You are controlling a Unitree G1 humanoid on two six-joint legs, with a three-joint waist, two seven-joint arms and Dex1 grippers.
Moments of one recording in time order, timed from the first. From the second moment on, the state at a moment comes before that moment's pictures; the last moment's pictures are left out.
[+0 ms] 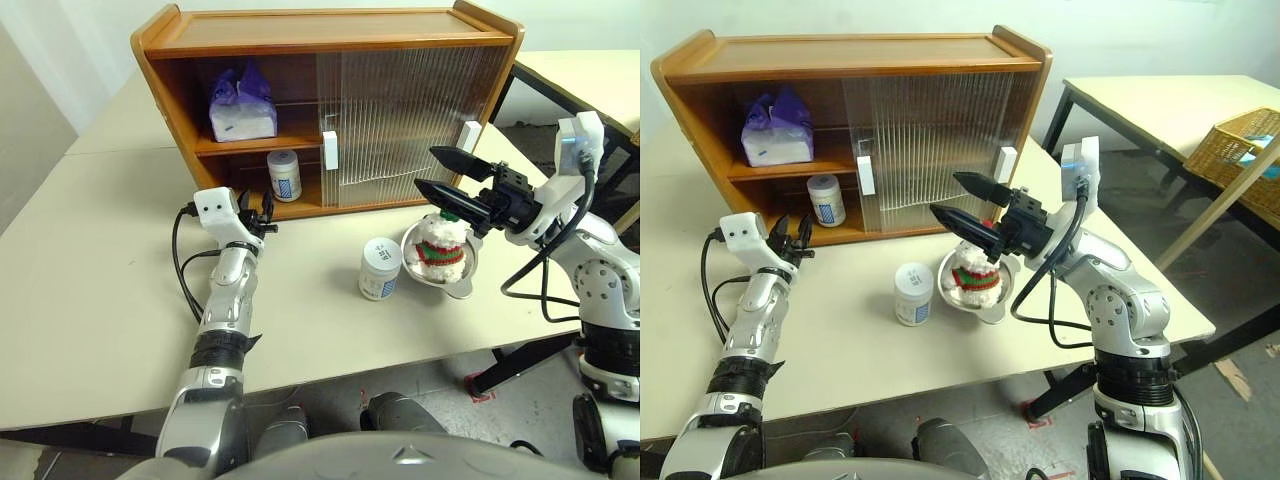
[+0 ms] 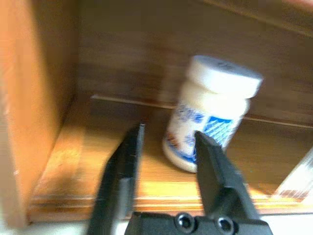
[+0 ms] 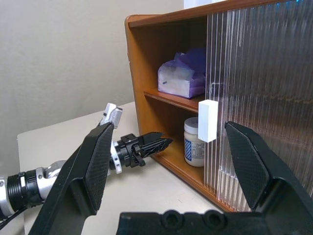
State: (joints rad) left arm -0.41 0.14 0.18 0.52 -0.16 -0.16 -0.08; right arm -0.39 -0.51 -0.17 -0.22 0.81 0.53 0.90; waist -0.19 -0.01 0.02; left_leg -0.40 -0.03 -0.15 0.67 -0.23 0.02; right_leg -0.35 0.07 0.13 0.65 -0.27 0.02
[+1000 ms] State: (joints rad) left arm -0.83 0.19 0.18 1.18 -0.11 -0.30 -0.12; right arm -0.39 -0.55 -0.18 -0.24 0.82 0.54 0.87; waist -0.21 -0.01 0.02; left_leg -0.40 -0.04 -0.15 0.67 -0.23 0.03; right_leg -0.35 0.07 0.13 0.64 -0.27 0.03
